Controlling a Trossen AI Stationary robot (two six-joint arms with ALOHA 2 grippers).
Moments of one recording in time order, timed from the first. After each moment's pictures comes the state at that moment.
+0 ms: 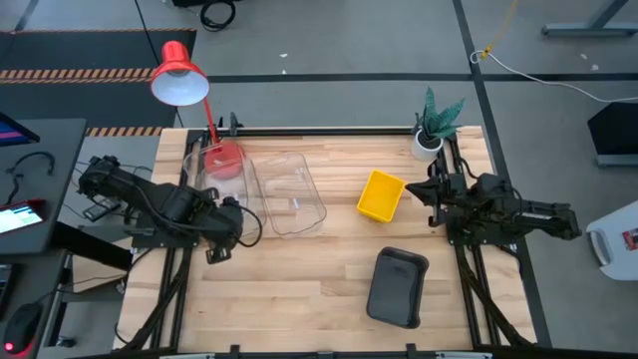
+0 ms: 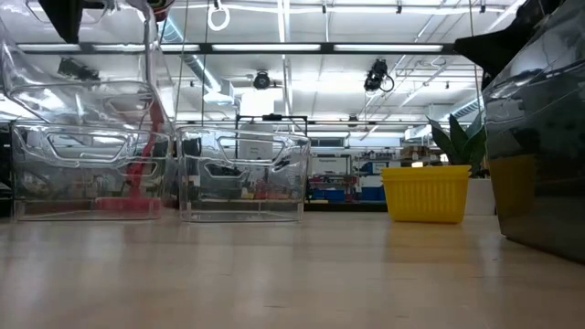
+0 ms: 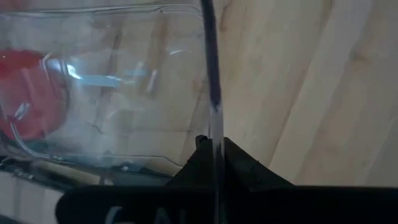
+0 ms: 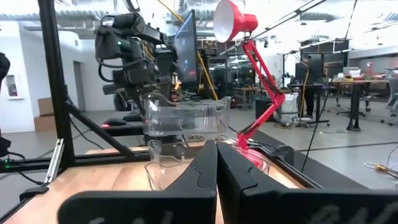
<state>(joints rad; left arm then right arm) -0.42 1.27 1.33 -1.51 -0.21 -0.67 -0.16 0.01 0.08 0.15 -0.03 0.03</state>
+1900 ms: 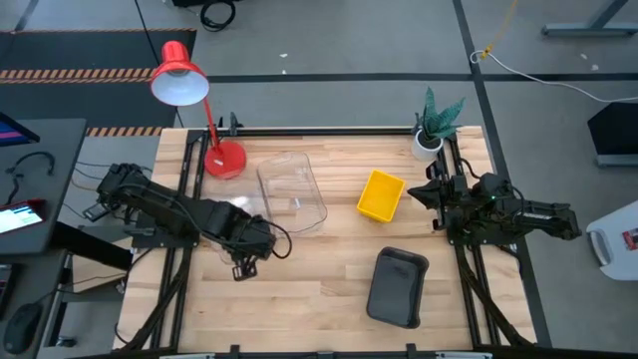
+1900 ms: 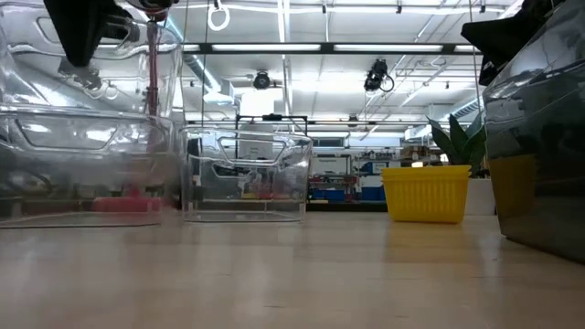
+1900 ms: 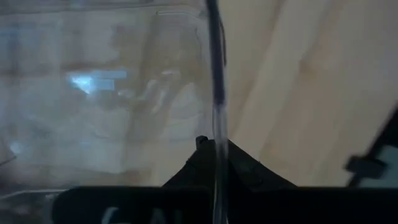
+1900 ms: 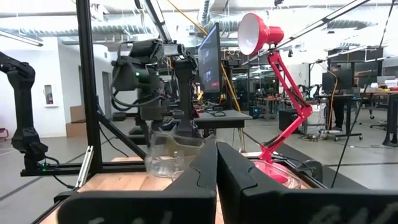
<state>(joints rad) -0.38 1.49 1.33 -1.31 0.00 -0.65 -0.16 0.01 0.08 0.20 -0.13 0.05</state>
